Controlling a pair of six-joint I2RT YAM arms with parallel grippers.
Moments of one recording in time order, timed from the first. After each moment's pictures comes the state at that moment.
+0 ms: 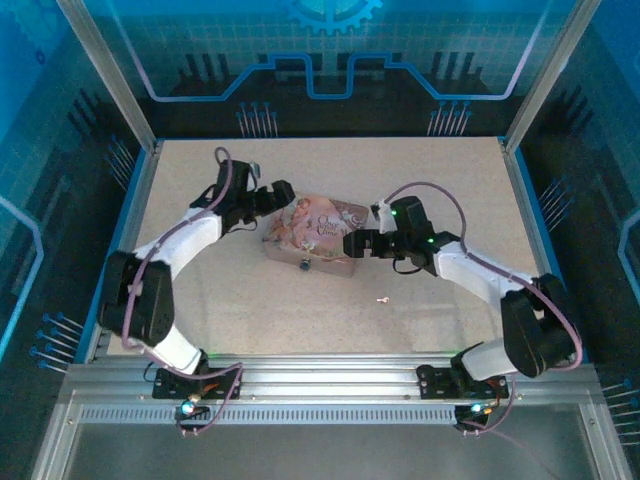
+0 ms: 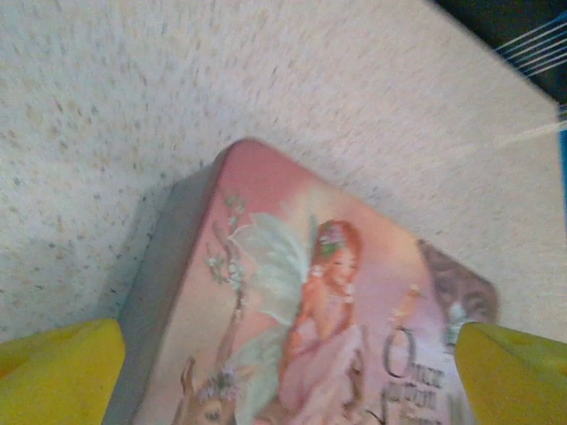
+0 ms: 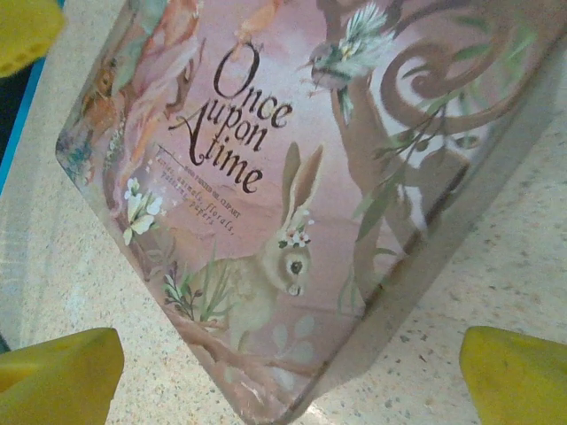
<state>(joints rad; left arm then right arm) -0.21 1.56 1.10 -0.25 0.25 -0.66 0.44 1.40 0.82 -0.20 -0.36 0.42</state>
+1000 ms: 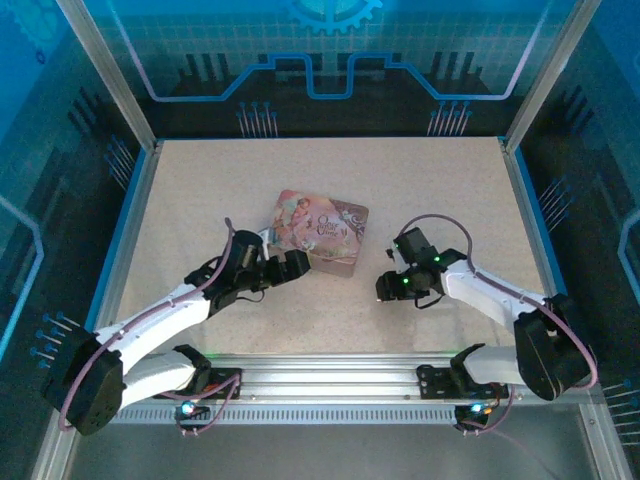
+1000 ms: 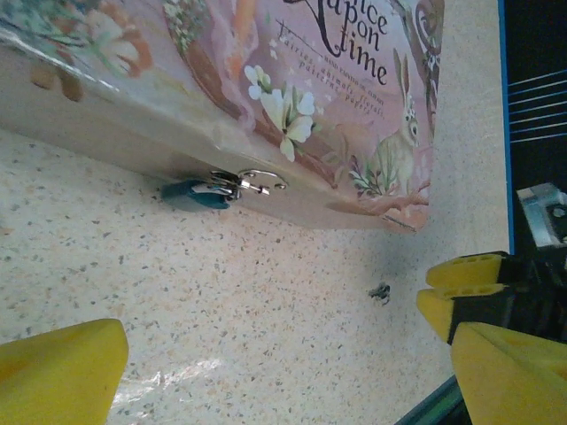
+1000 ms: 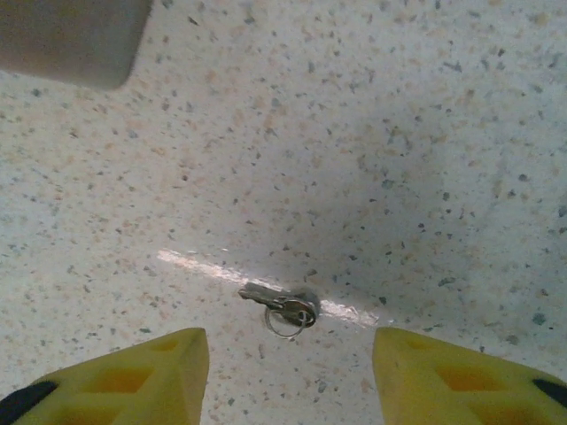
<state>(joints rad) -0.54 1.11 0.56 -0.15 0.25 -0.89 0.48 1.31 0.69 -0.62 -0.17 0.38</state>
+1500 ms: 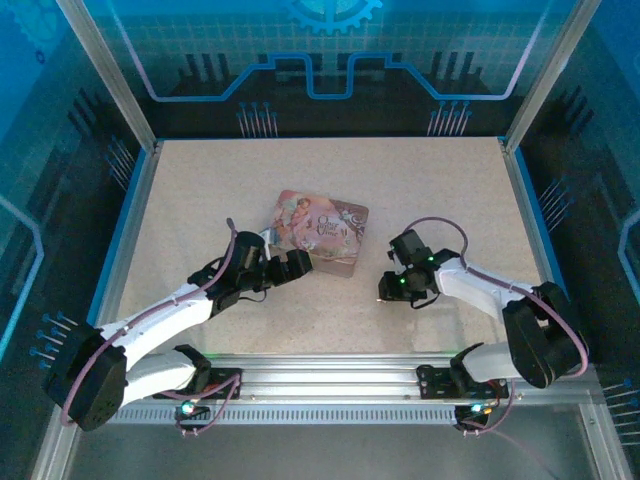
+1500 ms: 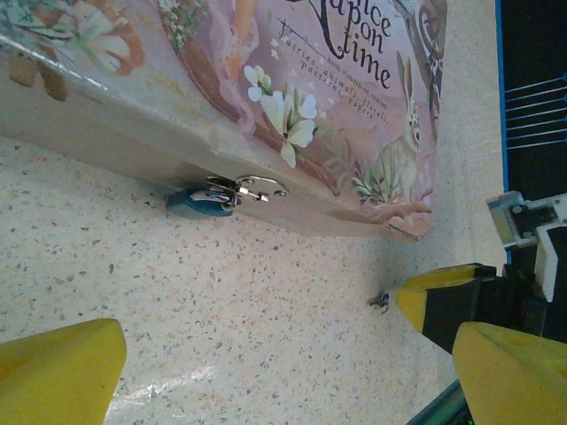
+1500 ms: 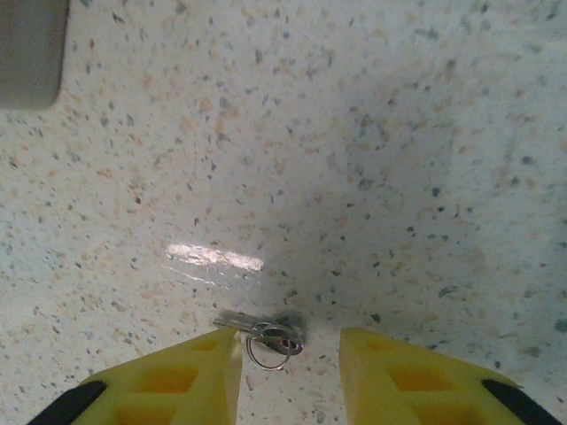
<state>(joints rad) -0.54 1.13 0.55 -0.10 0.24 -0.90 0.49 1.38 0.67 -0.58 -0.15 0.49</state>
